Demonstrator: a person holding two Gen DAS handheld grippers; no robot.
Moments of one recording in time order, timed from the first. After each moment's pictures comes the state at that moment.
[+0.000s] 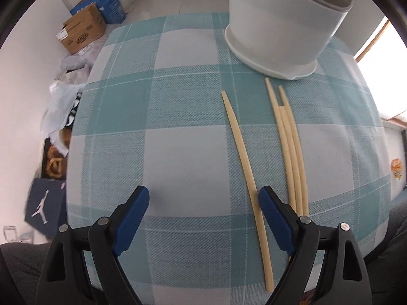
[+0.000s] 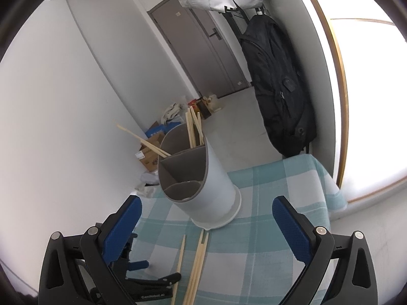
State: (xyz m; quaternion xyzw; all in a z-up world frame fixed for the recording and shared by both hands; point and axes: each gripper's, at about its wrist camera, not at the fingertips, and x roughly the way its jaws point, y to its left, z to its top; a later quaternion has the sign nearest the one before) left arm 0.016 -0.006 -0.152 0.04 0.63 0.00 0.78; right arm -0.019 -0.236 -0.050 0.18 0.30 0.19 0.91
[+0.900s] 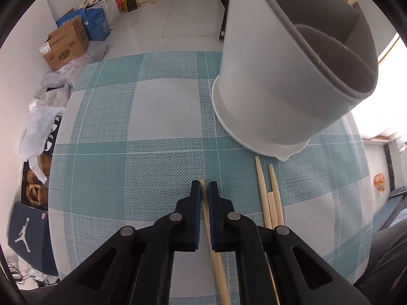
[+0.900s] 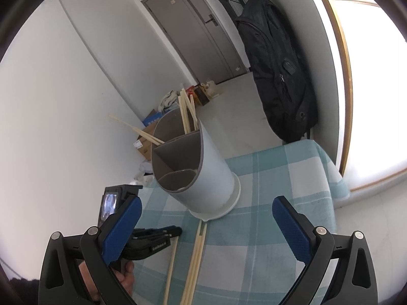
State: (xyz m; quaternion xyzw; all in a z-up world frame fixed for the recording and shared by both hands) left arm 0.062 0.004 -0.146 -0.03 0.57 -0.07 0.82; right arm -0.006 -0.227 -0.068 0.17 0.35 0.19 0.90
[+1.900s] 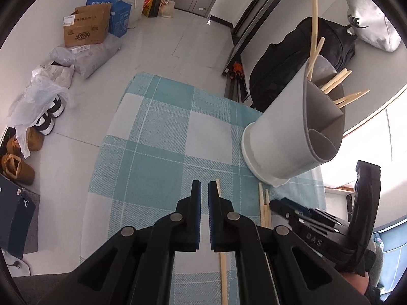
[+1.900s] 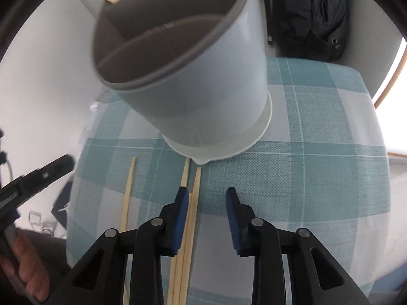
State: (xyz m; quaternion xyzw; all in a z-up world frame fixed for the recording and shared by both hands) left arm 0.049 0.074 -0.108 -0.18 0.51 -0.08 0.84; right arm 0.054 -0.127 -0.171 0.05 0.55 0.13 0.82
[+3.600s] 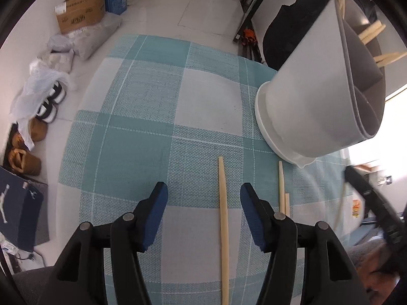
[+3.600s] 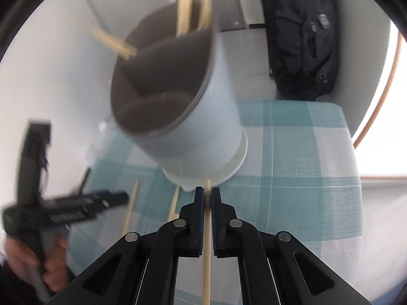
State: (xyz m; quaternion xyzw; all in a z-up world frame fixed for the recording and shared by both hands) left arm 0.066 0.043 -0.144 -0.12 0.59 -0.06 0.80; right arm 0.036 -0.195 -0.113 0.11 0.46 0.17 0.86
